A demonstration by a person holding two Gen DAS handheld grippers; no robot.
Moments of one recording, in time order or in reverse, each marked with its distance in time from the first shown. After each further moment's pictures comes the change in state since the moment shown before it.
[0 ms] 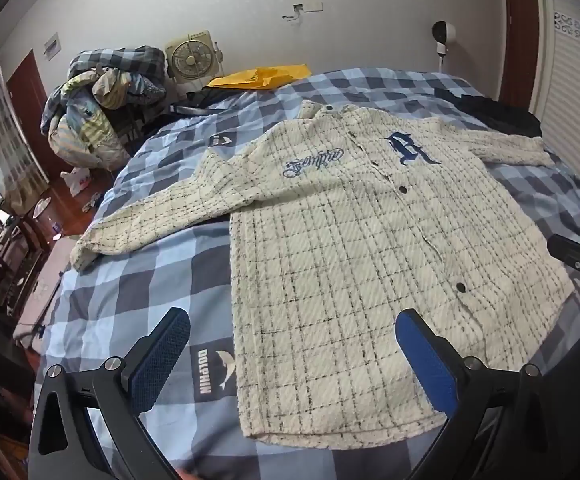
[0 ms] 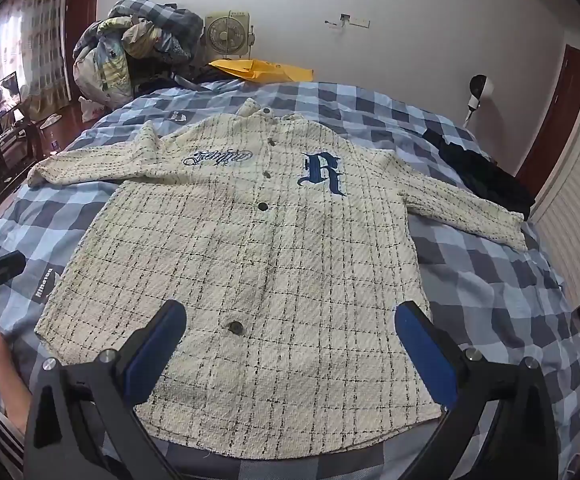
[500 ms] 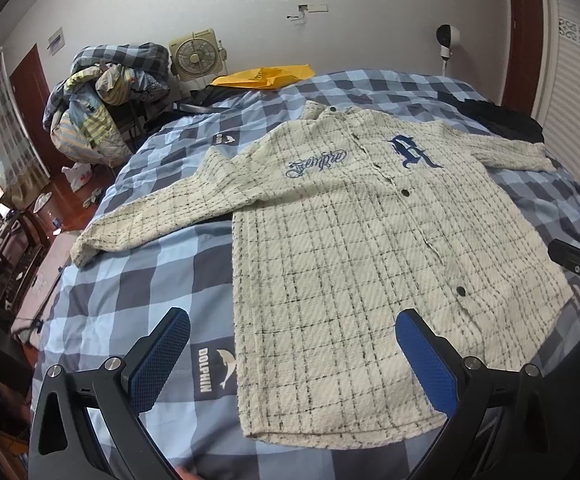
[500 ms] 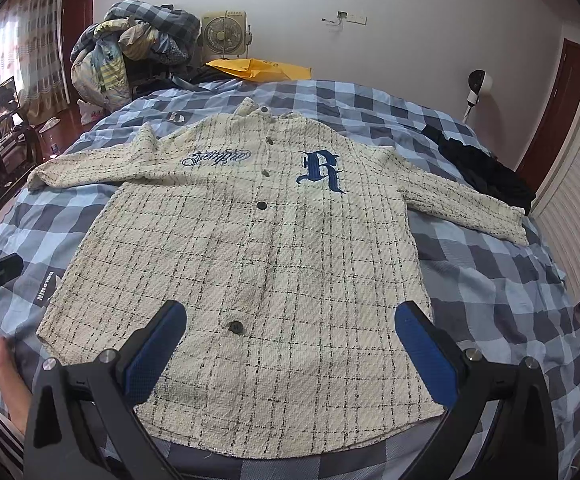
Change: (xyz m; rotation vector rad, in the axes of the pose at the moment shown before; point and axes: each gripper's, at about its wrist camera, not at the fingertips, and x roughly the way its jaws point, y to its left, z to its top) left arm -0.002 0.005 0.001 -0.023 0.003 -0.001; right arm -0.001 -0.002 -0.003 0.018 0.004 0.005
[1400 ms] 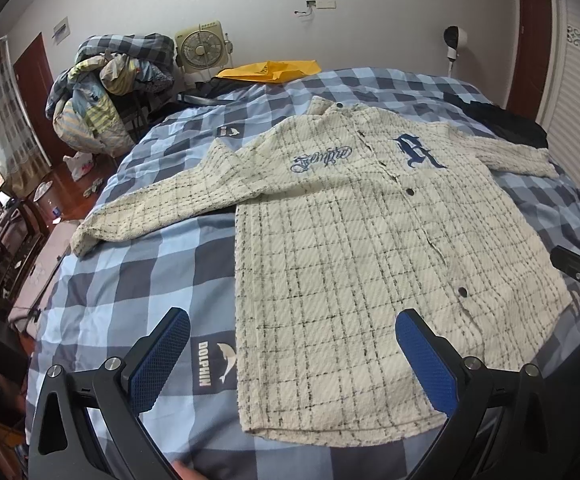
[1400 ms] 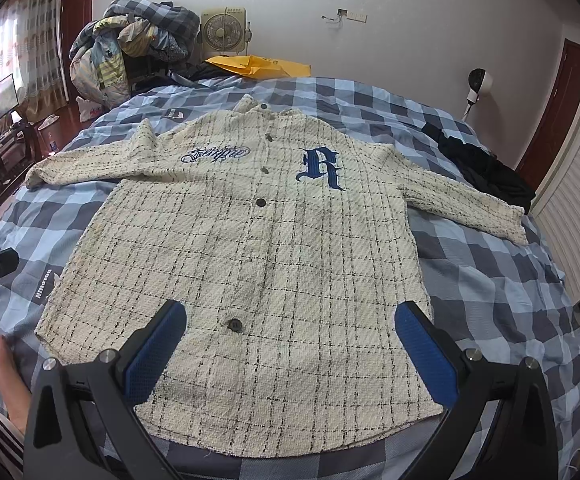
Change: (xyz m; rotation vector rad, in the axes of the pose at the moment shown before) left arm 0.002 0.007 -0.003 -0.026 0.014 -0.004; right arm 0.002 -0.003 -0.002 -0.002 0.009 0.001
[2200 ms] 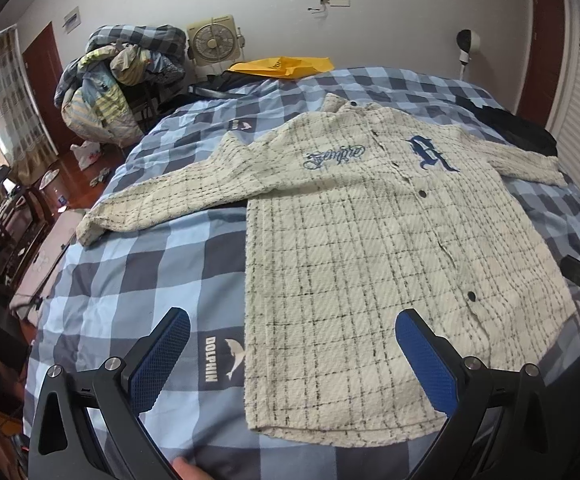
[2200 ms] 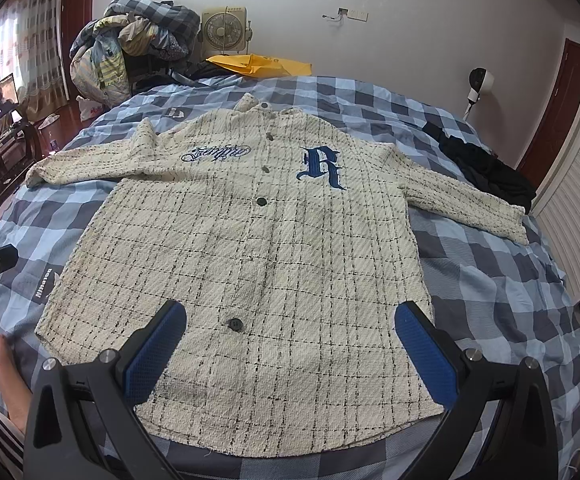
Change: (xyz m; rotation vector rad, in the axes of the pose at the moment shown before) left arm 0.005 0.012 0.000 -0.051 0.018 0.019; right arm 0.001 0.003 0.000 -0.004 0.002 -0.002
